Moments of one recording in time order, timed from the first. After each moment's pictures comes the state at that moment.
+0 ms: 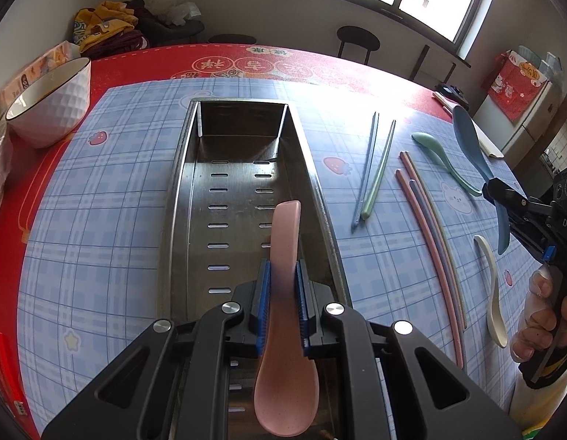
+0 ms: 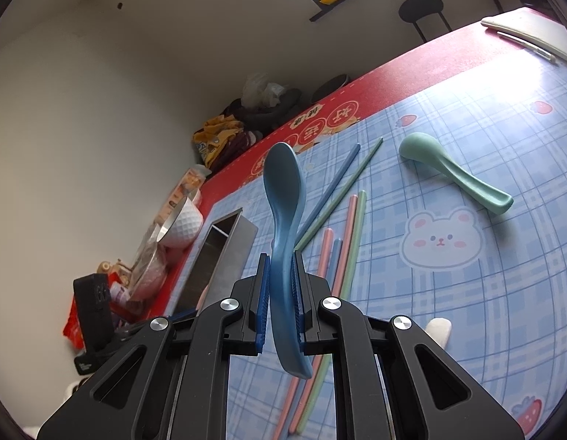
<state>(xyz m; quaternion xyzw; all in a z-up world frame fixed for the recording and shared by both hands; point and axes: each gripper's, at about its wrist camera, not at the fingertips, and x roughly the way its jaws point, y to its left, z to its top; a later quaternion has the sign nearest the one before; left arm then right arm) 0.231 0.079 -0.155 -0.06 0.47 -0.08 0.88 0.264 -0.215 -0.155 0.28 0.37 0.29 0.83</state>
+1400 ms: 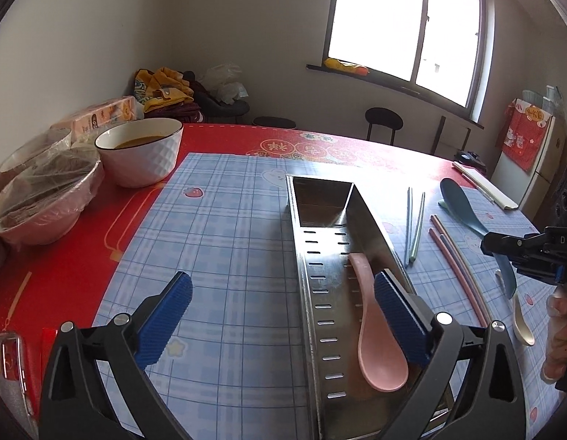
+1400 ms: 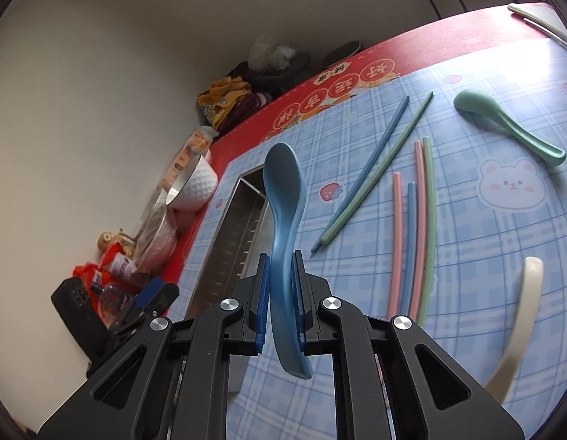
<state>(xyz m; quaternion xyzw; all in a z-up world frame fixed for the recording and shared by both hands) 0.165 0.144 -0.128 -0.06 0.30 -0.01 0.95 0.242 -0.133 -0.143 0.26 0.43 0.30 0.81</state>
